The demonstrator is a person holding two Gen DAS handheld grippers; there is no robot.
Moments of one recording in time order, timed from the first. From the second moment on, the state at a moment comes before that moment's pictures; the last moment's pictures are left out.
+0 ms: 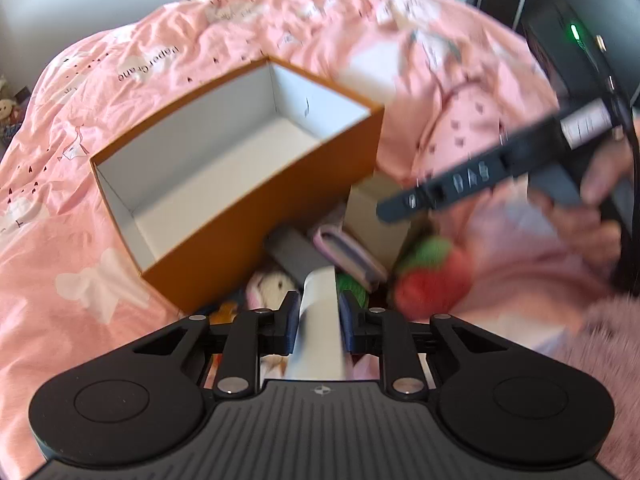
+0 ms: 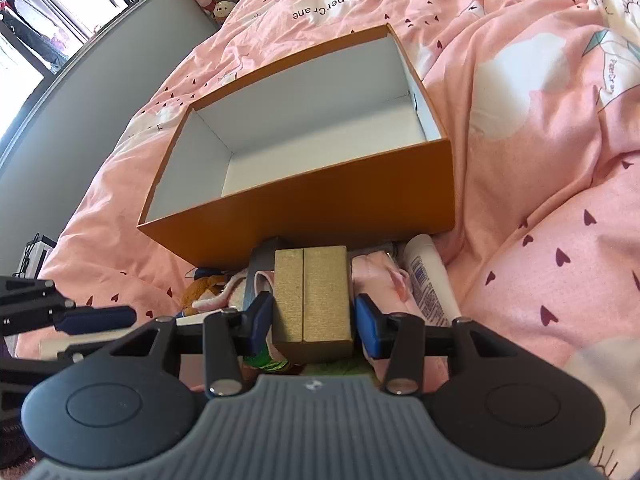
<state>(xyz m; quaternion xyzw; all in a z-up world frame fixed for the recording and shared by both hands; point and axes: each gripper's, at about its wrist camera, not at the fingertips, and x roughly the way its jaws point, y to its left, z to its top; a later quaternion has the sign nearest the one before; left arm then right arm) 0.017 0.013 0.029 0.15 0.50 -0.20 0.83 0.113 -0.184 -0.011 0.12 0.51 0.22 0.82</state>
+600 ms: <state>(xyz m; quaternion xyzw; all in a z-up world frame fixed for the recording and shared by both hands) 0.028 0.024 -0.004 0.16 0.56 -0.16 0.80 0.127 -0.160 -0.025 0.07 0.53 0.24 0.81</state>
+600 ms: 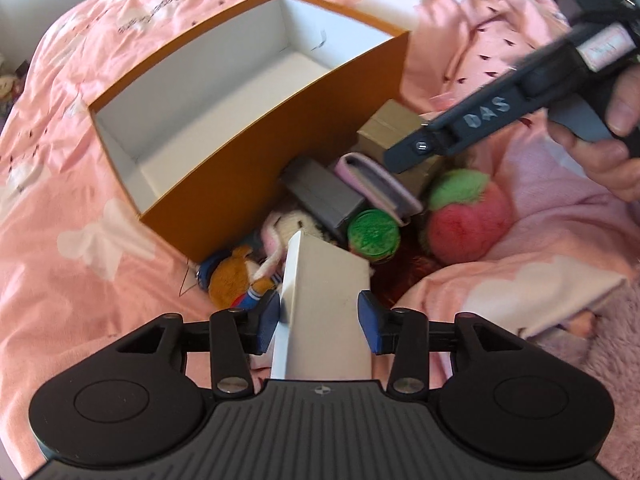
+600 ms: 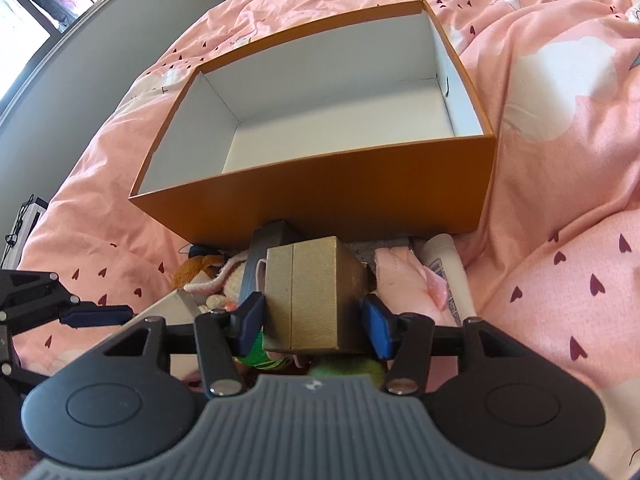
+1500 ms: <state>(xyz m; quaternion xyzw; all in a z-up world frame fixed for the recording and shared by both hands) 0.025 0.046 -0.004 0.10 0.62 -0.18 0.76 0.122 -0.168 -0.022 0.08 0.54 0.25 0.80</state>
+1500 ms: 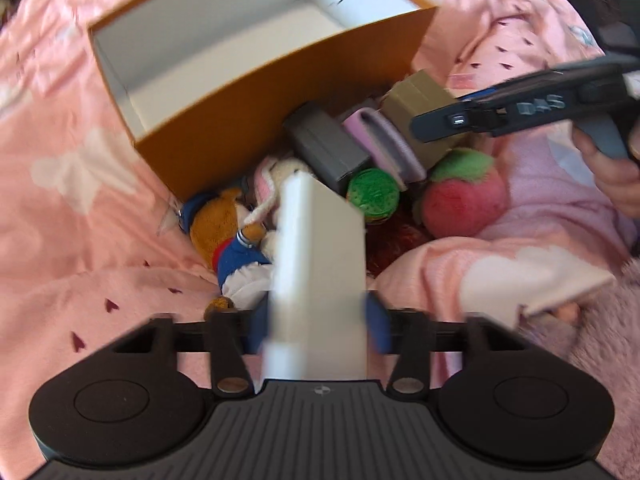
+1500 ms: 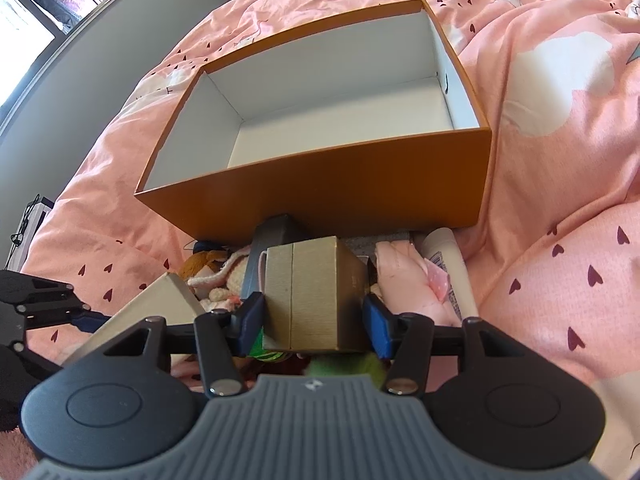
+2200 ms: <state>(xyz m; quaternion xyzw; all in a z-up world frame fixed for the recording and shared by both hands) 0.021 0.041 0.034 0.10 0.56 -0.17 0.80 0.117 -0.176 0.013 0.08 0.49 0.27 0.83</state>
